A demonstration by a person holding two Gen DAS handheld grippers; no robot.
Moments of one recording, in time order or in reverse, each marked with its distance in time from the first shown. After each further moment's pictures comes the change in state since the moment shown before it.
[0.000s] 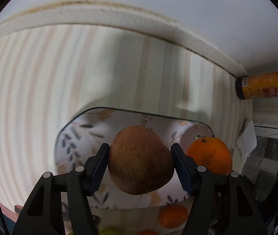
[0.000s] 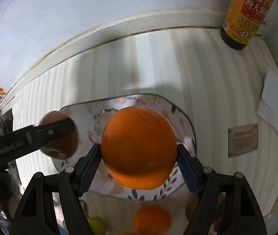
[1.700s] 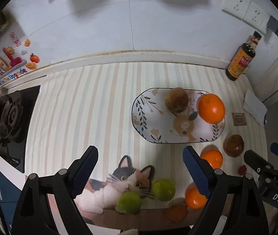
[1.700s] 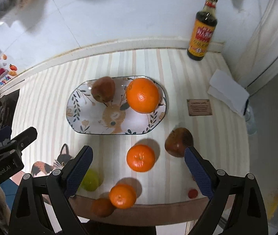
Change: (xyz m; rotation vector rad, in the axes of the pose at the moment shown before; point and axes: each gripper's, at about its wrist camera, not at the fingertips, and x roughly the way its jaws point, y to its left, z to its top) left arm -0.151 0.011 -0.206 0.179 -0.409 0.287; right arm -0.130 0.028 -0.157 -0.107 -0.191 -0.139
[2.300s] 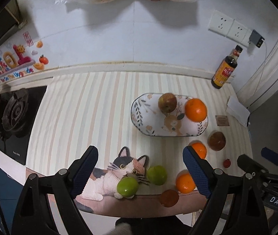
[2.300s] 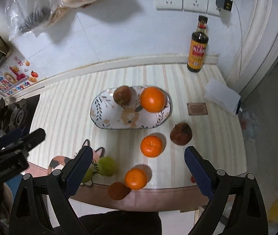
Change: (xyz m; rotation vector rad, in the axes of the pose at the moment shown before) left arm -0.057 0.020 -0.035 -0.028 -0.068 -0.064; right arm -0.085 0.008 -0.048 0.000 -0.099 0.066
